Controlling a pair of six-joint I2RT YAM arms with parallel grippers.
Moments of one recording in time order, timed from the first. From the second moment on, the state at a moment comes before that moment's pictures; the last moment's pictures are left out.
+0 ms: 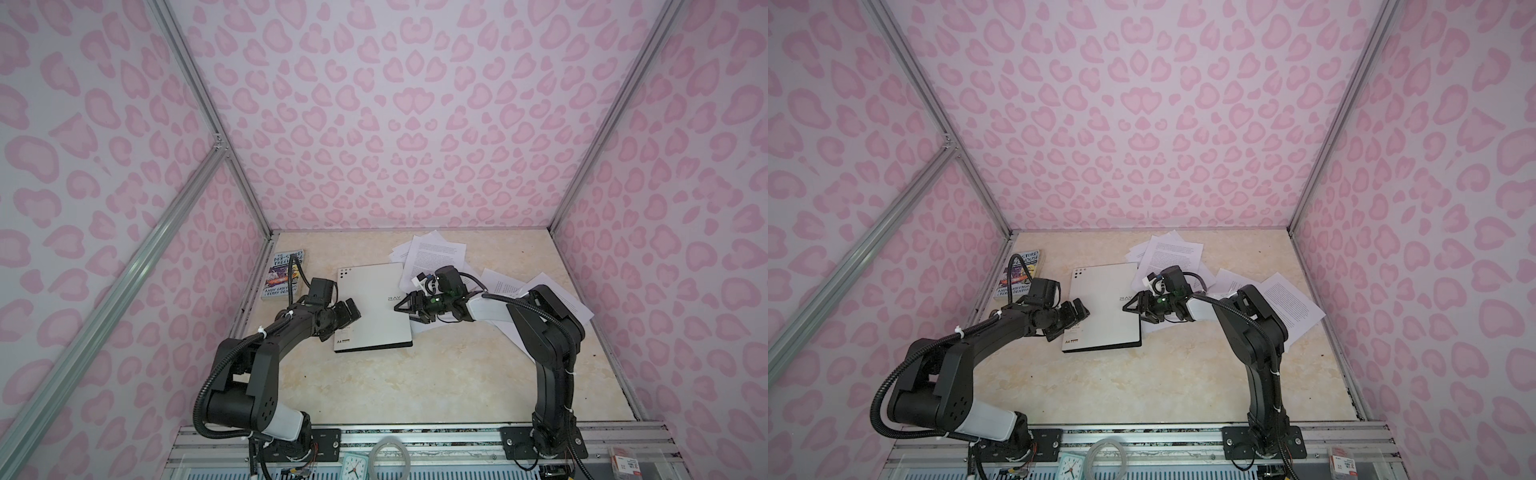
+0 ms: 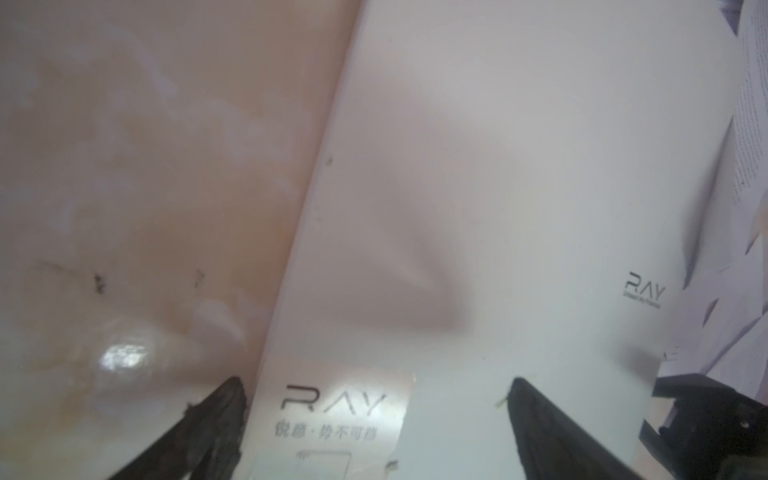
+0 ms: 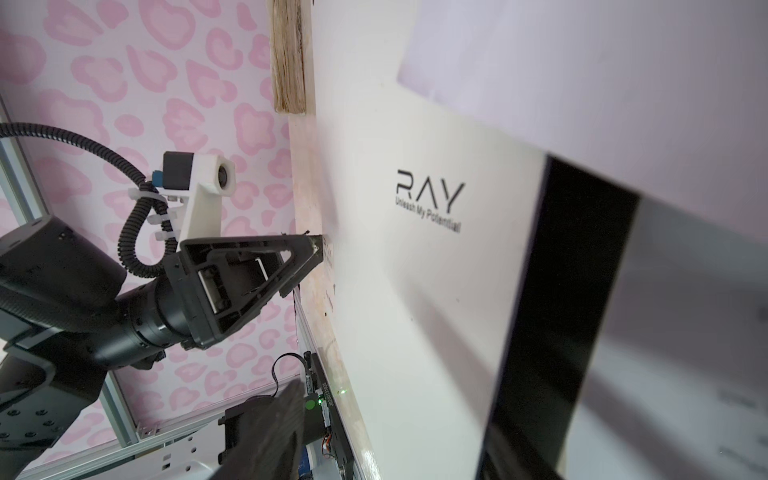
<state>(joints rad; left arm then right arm) -0.18 1.50 0.77 -0.35 0.21 -0.68 0.54 2.04 1.12 0.23 -0.83 0.92</state>
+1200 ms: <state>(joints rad) -0.17 1.29 1.07 -0.66 0.33 -0.61 0.55 1.44 1.12 -0.59 -0.46 0.61</state>
